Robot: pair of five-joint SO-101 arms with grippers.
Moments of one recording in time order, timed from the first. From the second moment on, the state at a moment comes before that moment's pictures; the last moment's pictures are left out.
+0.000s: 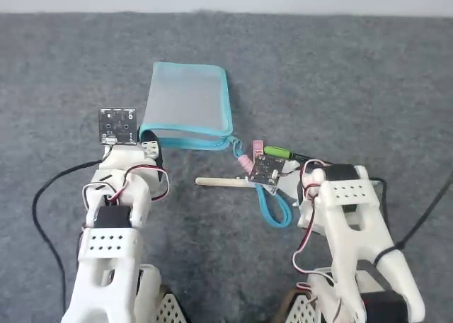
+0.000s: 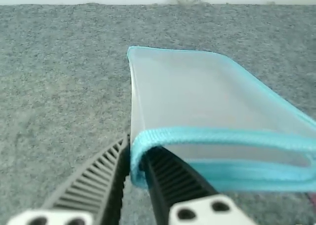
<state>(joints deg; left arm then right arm) -7.0 -54.5 76.7 23.3 4.5 -8.7 -26.6 56.7 65.8 63.3</state>
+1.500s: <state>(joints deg) -7.0 -54.5 76.7 23.3 4.5 -10.6 -5.3 27.9 51.1 22.9</state>
